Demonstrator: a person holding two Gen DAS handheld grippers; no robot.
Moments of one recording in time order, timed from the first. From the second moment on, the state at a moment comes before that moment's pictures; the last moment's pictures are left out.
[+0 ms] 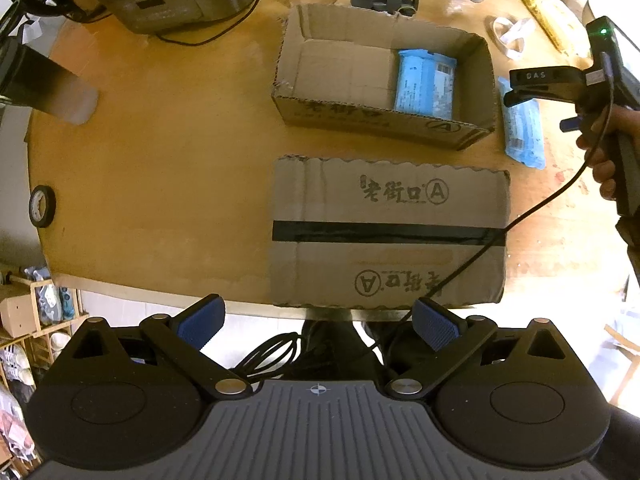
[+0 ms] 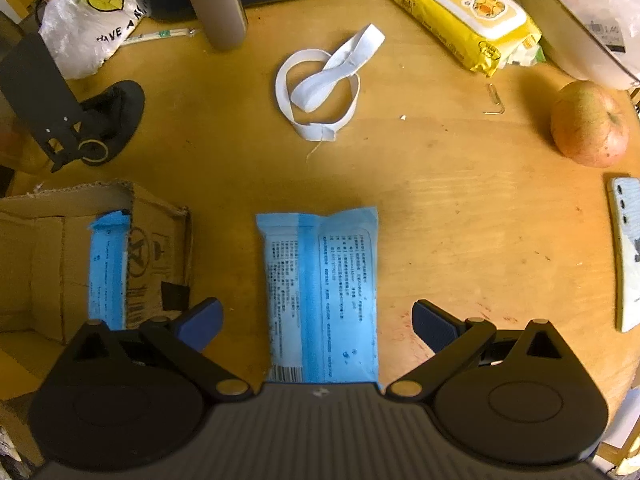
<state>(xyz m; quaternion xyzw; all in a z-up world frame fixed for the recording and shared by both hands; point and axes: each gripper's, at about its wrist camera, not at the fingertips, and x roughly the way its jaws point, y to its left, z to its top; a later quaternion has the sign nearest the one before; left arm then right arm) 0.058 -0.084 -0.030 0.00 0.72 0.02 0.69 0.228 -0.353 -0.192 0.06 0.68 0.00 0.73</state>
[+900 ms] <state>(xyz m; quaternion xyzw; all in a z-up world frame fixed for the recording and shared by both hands) 0.057 -0.080 -0.034 0.00 0.73 0.02 0.69 0.228 -0.349 -0.214 0.04 0.68 -0.02 0.73</state>
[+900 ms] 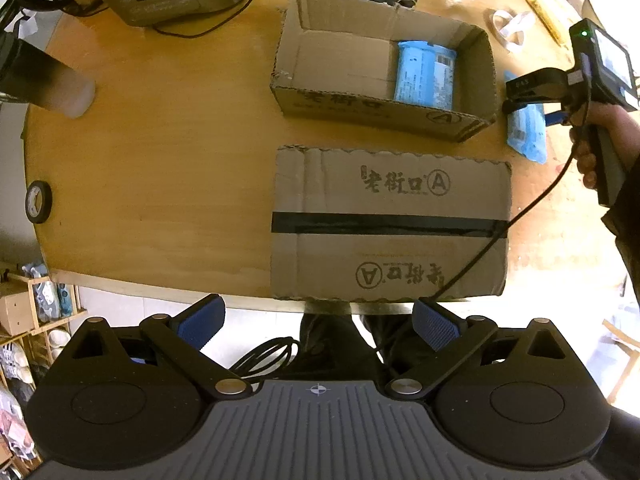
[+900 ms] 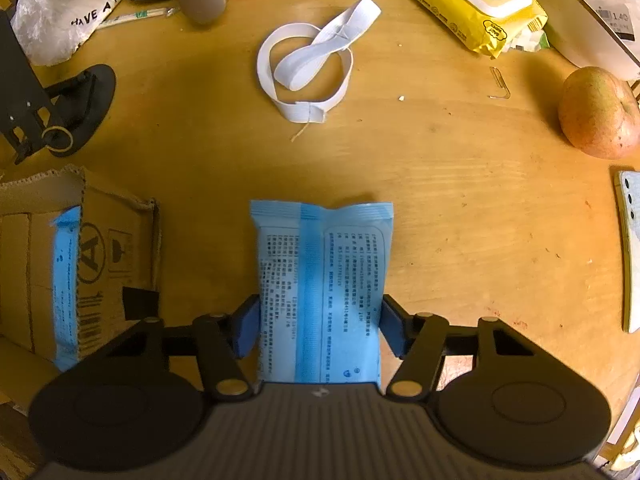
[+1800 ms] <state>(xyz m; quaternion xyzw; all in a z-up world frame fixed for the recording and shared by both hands) 0.048 -0.063 -0.029 0.02 0.71 -0.01 0.70 0.217 -0.348 -0.135 0.08 0.65 -0.02 0.75</state>
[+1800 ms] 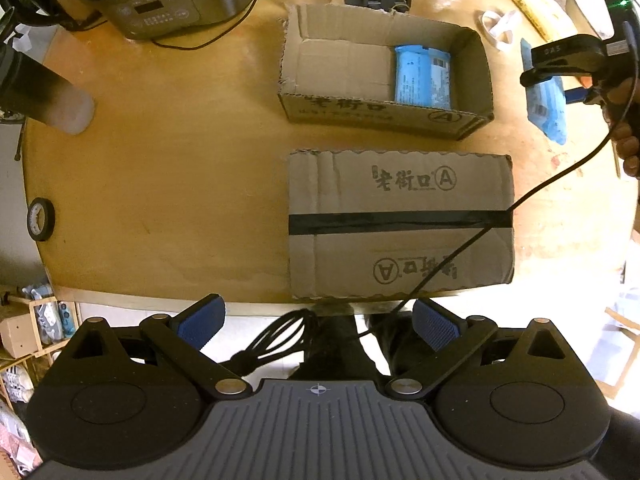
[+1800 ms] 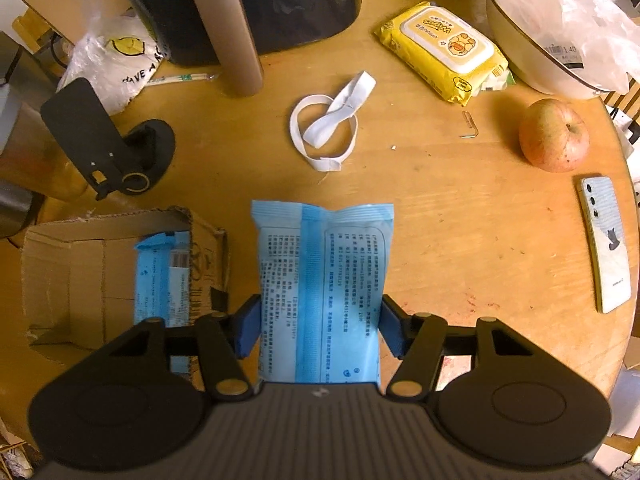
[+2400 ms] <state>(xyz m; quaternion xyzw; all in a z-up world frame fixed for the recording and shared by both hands) 0.049 -0.043 -0.037 0.01 0.72 -0.03 0.70 0.217 -0.331 -0.119 0.08 0.65 -0.02 0.76</state>
